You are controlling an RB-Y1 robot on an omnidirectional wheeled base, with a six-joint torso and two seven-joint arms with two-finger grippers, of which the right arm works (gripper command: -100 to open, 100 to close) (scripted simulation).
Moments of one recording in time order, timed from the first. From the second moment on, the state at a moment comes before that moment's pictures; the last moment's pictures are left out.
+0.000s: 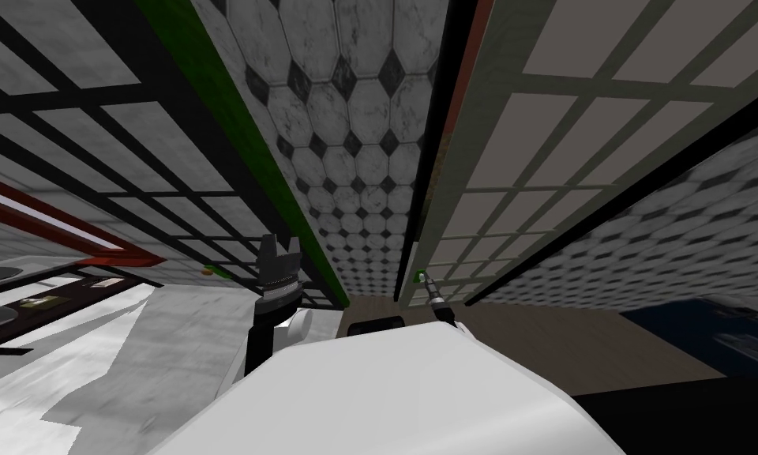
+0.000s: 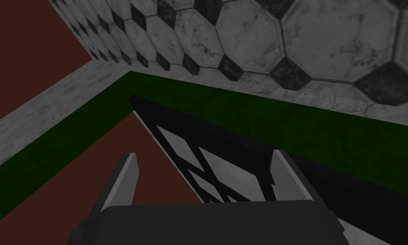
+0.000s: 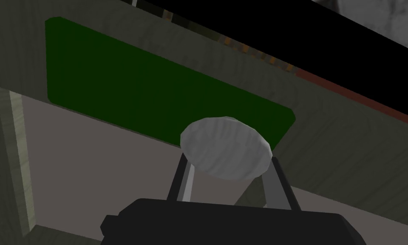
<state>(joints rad) 0.14 -0.18 -0.23 -0.83 0.22 -0.93 0.02</state>
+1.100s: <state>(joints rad) 0.15 -0.22 -0.18 -0.81 0.09 -0.92 -0.24</state>
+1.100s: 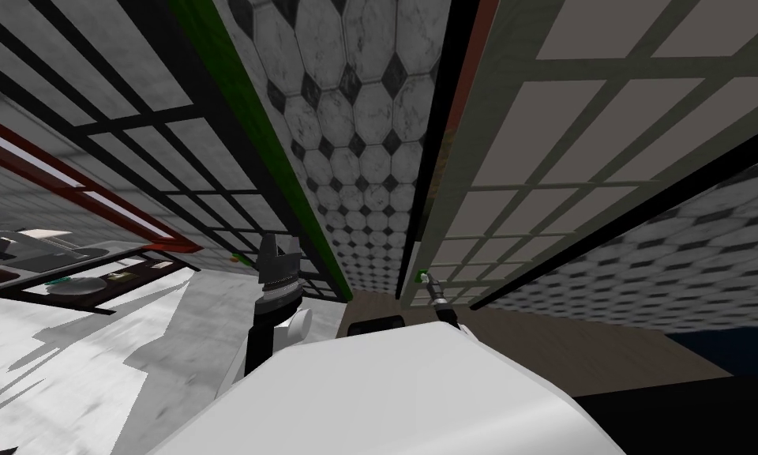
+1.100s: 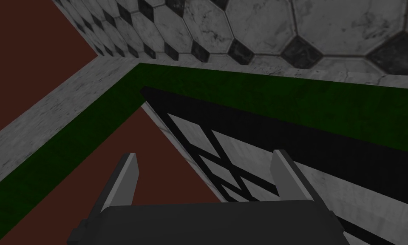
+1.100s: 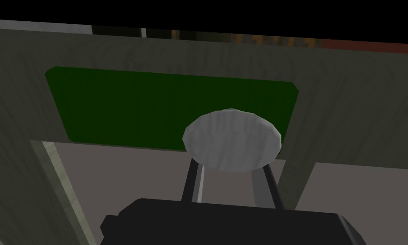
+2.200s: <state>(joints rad) 0.18 -0.24 -0.12 -0.82 -0.03 -0.90 -0.50</state>
